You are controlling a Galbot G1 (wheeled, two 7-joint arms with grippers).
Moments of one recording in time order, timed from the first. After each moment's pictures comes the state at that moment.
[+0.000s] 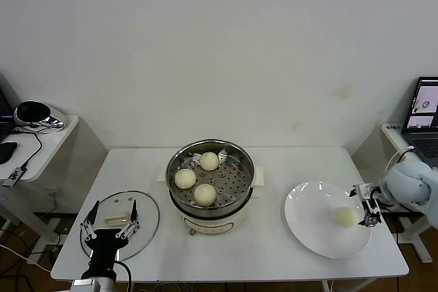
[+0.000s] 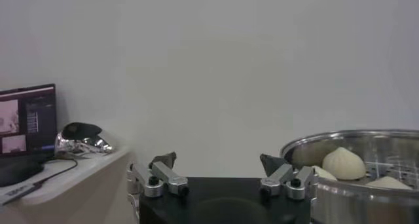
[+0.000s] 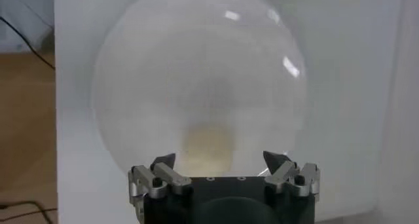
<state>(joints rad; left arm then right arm) 1.74 -1.30 -0.56 -2.23 -0.08 -0.01 -0.26 -0.16 0.34 -0.71 1.51 -0.16 -0.27 -0.95</state>
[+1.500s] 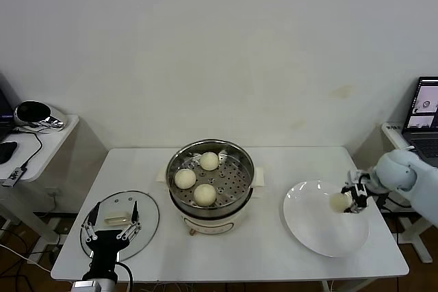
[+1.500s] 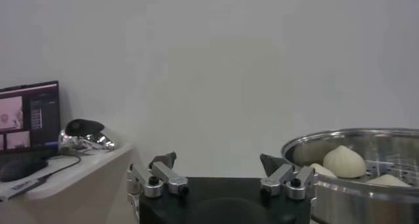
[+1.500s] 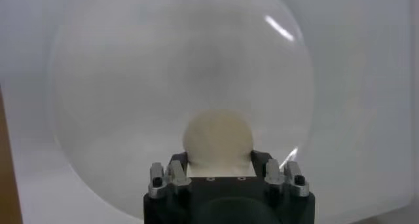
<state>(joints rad) 1.75 -1.31 -0.55 -2.23 -0.08 -0.02 -0.26 -0.01 0.43 -0.79 1.44 -0.01 -0.32 -1.00</state>
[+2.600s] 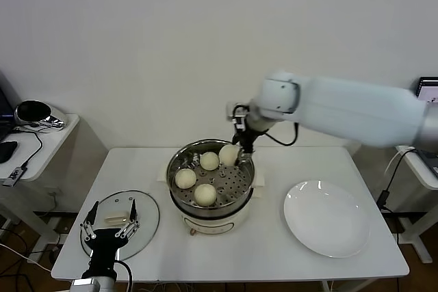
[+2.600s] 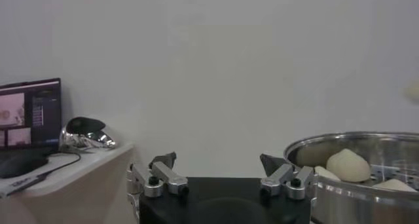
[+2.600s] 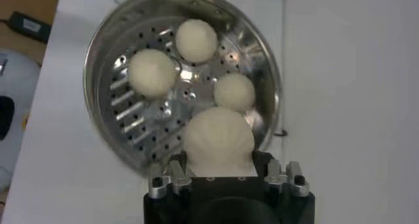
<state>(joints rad) 1.73 -1.31 -0.56 -2.21 -0.10 -0.03 -0.26 0.71 1.08 -1.39 1.43 0.66 -0.62 -0.83</state>
